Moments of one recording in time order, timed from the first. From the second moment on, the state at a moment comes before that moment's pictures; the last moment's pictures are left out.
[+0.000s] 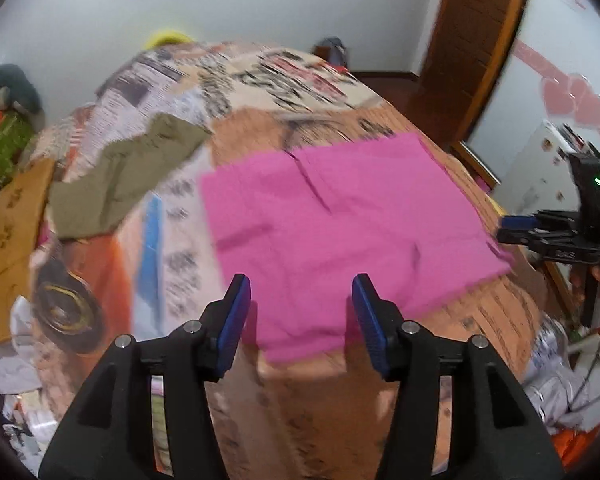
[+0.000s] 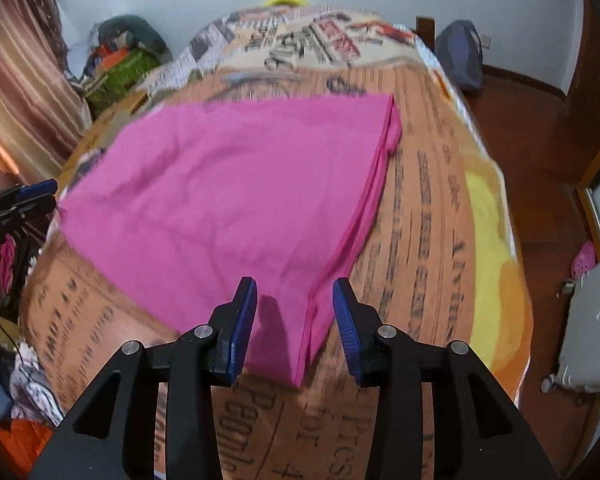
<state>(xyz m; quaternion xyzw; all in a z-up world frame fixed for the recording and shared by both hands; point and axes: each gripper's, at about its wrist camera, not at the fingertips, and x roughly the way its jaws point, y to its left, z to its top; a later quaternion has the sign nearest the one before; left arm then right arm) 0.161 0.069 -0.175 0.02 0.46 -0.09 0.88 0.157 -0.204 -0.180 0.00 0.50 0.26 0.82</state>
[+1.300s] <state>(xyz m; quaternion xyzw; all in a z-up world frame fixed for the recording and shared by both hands) 0.301 0.107 -0.246 -0.01 0.49 -0.01 0.87 0.311 -0.179 -0.235 -0.04 0.46 0.21 0.86</state>
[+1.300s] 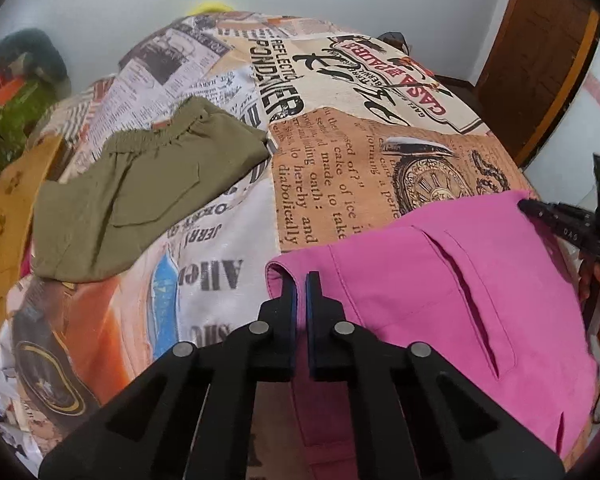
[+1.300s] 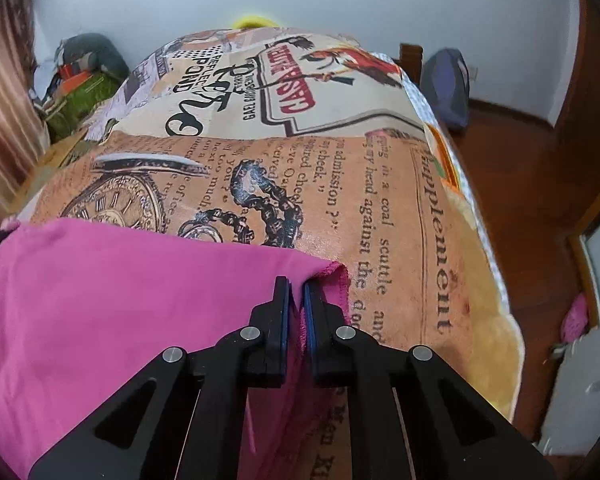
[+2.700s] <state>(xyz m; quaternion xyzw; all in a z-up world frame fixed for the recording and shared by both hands) 0.319 0.065 -0.244 0.04 0.50 -0.04 0.87 0.294 -0.131 -0.225 -0.05 0.51 0.27 0.82</state>
